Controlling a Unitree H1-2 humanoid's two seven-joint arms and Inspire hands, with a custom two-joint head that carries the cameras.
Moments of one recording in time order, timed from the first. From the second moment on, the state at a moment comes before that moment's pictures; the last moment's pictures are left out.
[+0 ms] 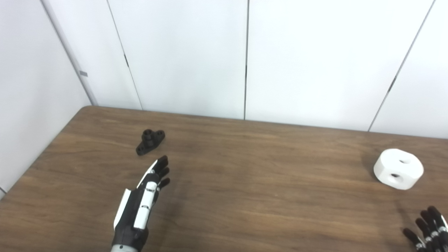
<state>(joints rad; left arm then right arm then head) 0.29 0.05 0.20 -0.45 -0.07 0.02 -0.09 0.20 -0.22 -0.20 -0.22 0.30 0.01 0.20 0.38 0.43</state>
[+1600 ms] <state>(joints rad) 0.28 0.07 0.24 -0.67 0.41 0.24 -0.04 0.17 -0.29 -0.21 -0.17 0.31 -0.03 0.24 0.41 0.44</state>
